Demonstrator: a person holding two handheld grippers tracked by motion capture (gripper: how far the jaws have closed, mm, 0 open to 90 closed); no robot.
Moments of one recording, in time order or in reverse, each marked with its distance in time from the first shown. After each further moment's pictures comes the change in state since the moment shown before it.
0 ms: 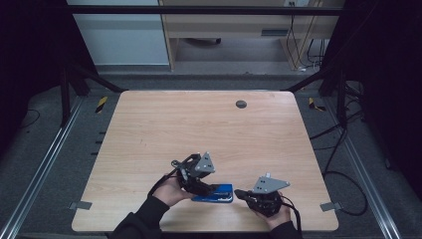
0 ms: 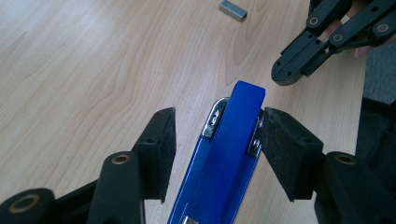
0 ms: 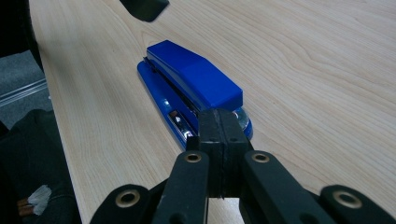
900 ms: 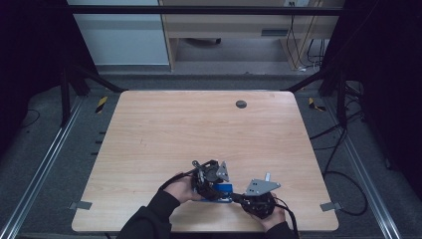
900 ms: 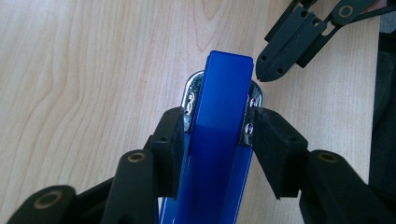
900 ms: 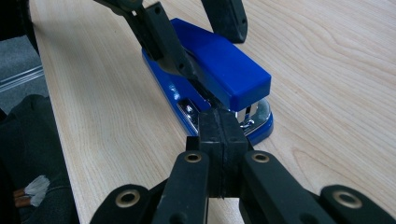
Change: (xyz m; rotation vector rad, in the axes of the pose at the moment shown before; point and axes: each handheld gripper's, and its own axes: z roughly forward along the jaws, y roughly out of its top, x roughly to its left) left arm -0.003 0.010 0.045 0.209 -0.103 0.154; right arm 0.007 -0.004 0.017 0.058 0.017 -0.017
